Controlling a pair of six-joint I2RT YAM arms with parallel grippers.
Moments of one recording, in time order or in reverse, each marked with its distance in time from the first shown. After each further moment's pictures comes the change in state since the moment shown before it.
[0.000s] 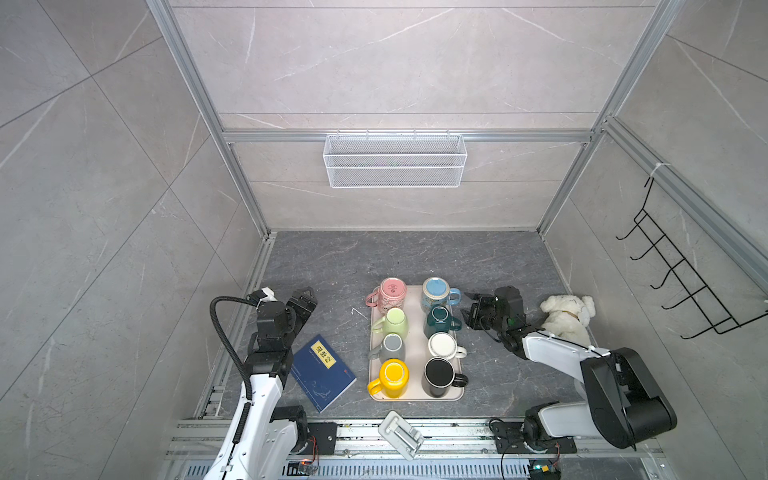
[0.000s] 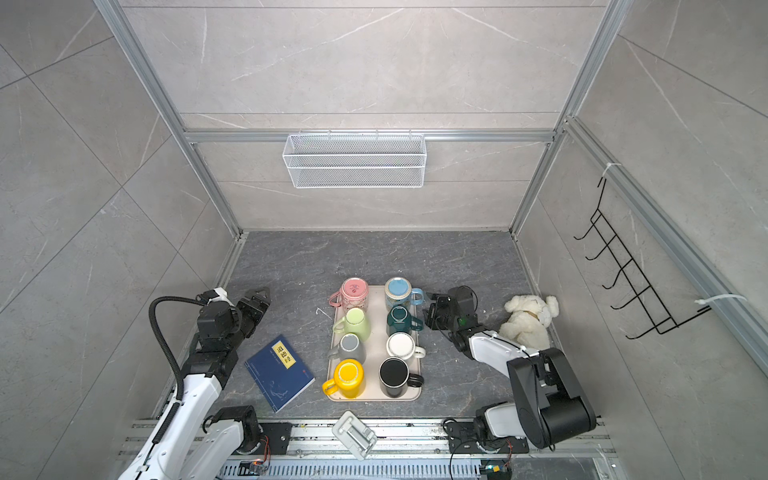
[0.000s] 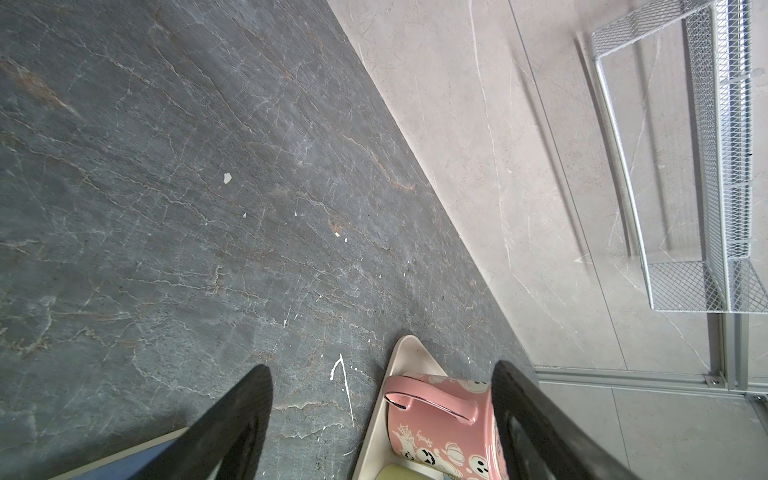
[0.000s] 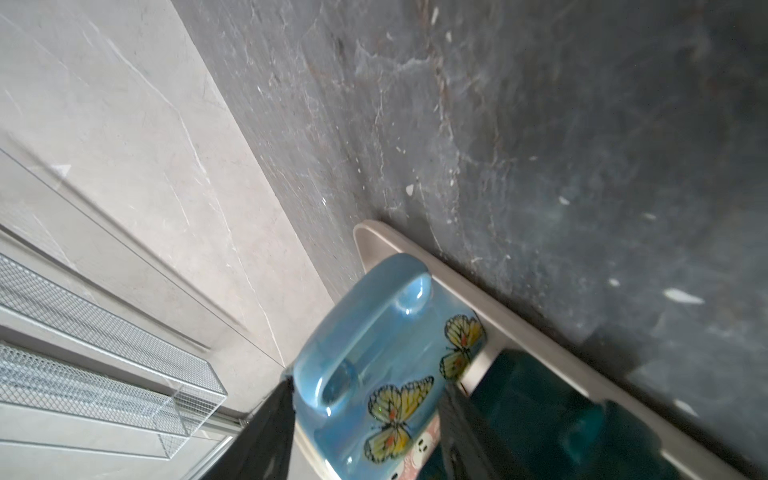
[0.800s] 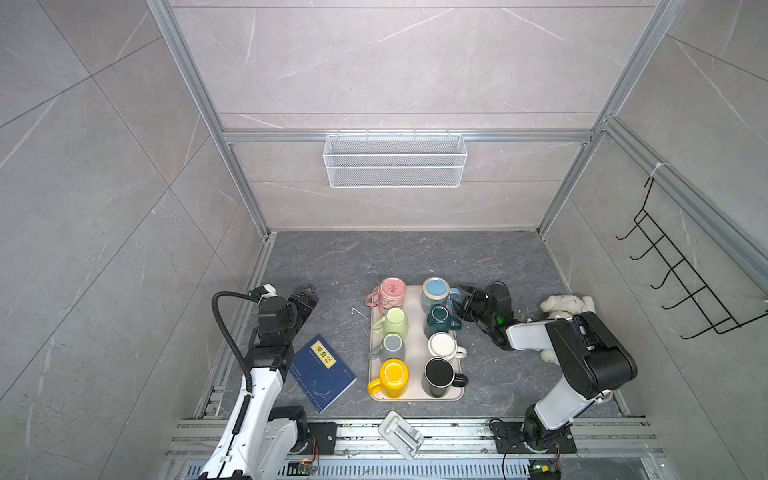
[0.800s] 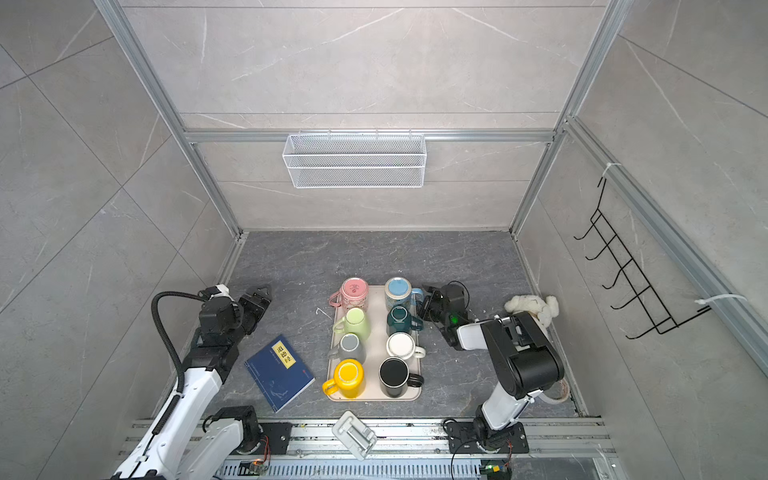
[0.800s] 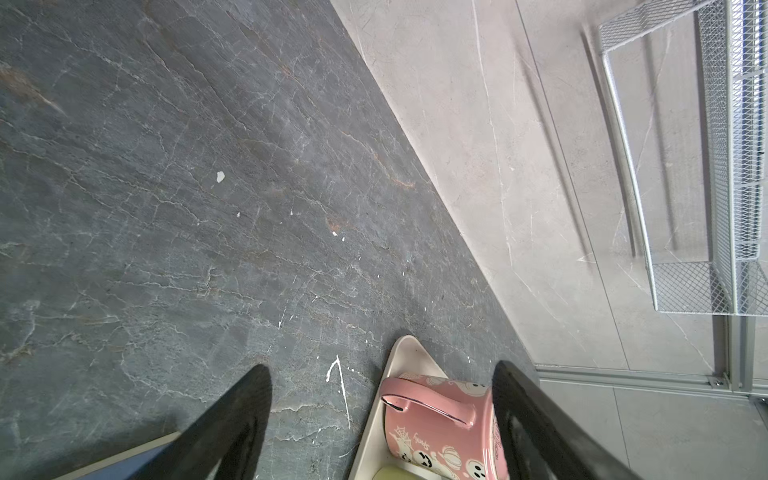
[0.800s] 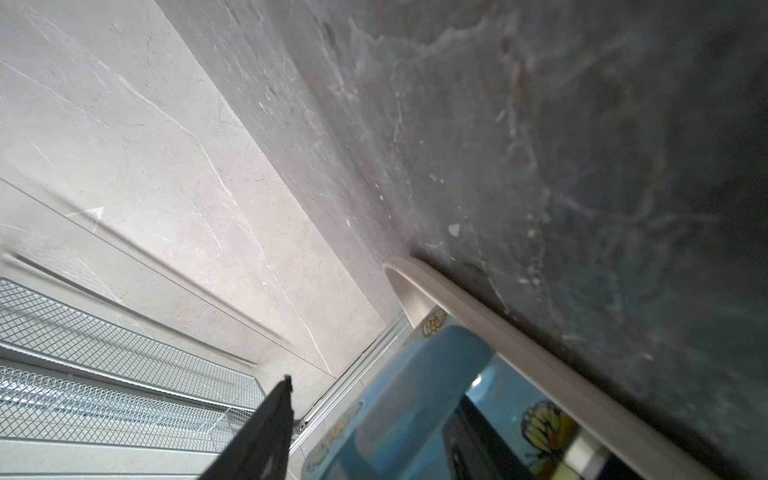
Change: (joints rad) left arm -0.010 0.051 0.033 -0.001 -0.001 -0.003; right arm 0.013 0.265 0.048 0.321 0.017 0.138
